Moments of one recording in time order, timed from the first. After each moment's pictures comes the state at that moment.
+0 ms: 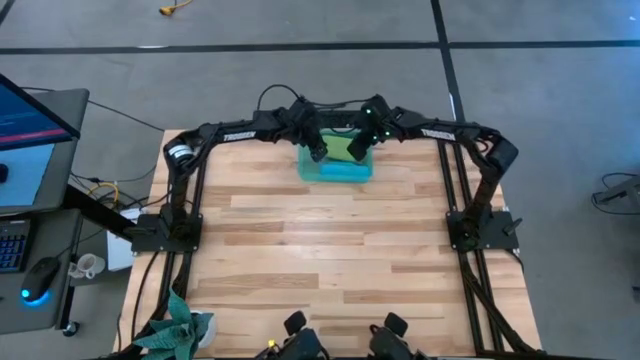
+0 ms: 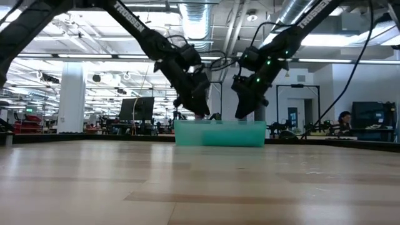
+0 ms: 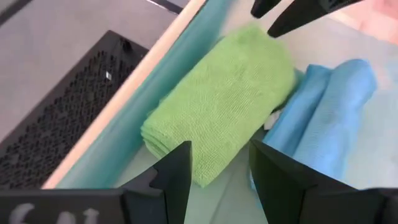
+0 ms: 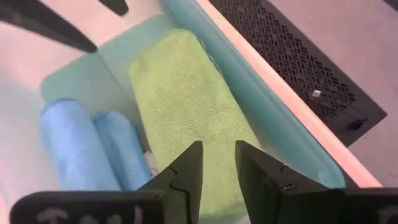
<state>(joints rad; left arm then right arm) 0.63 2.03 1.49 -0.27 0.15 0.04 -0.72 1.82 1.21 -0.33 -0.13 -0.11</state>
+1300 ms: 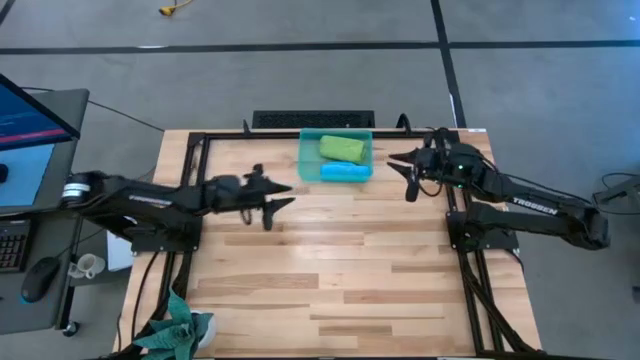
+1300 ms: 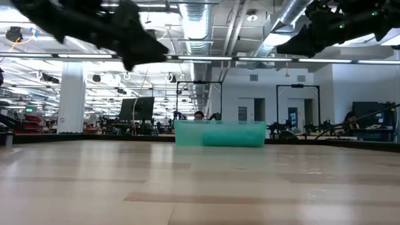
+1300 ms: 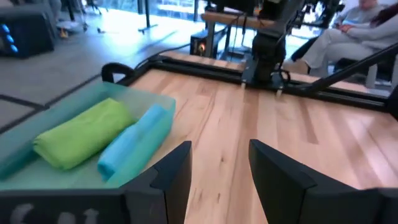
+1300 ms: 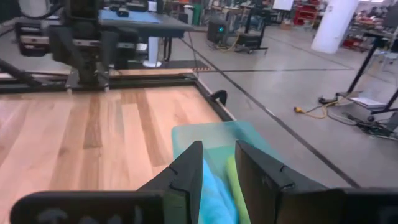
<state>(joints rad) 0.11 1.13 0.48 0.45 -0.12 -0.13 -0.47 0.68 0.46 0.03 -0.12 -0.19</state>
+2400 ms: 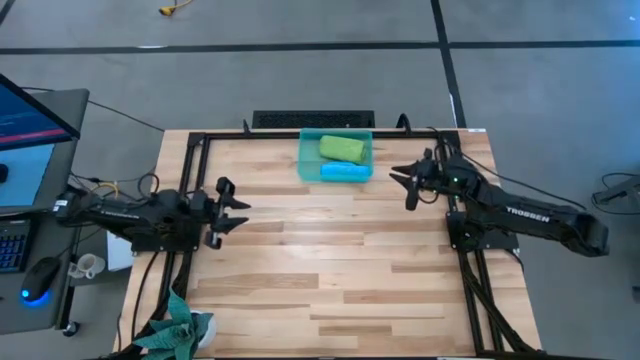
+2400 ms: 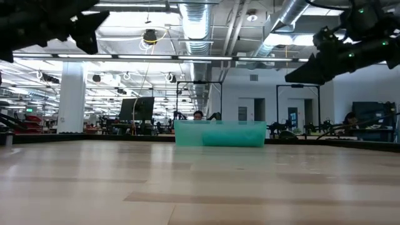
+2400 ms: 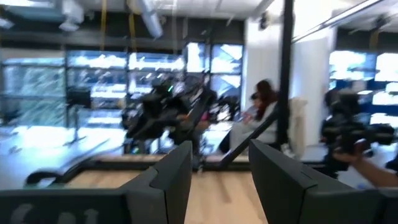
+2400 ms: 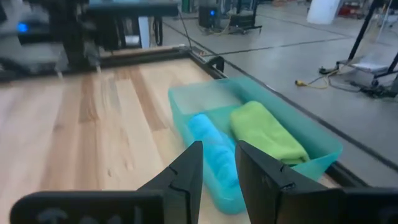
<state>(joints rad) -0.03 0.39 0.01 0.68 0.02 -0.05 -0.52 0.61 0.21 0.17 -0.13 -0.11</state>
